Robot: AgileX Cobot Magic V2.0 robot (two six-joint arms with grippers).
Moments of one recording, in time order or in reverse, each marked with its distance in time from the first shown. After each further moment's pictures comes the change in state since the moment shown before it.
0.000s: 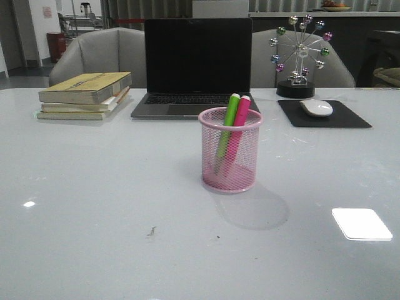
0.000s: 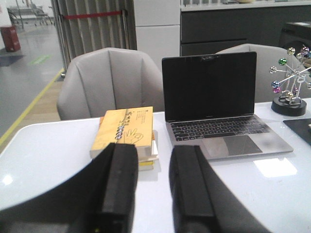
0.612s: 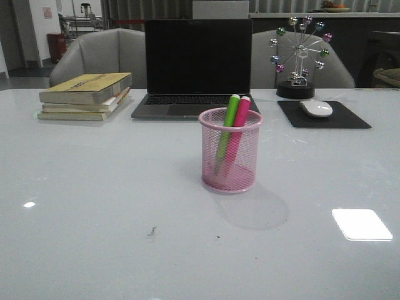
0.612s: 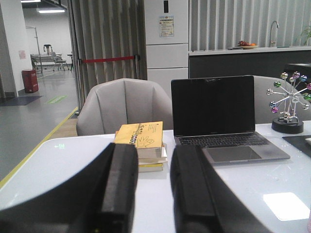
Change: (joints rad) left arm 0.025 -0.541 0.313 0.002 0.073 0.000; right arm 0.000 -0.408 0.336 -0.022 0.153 0.000
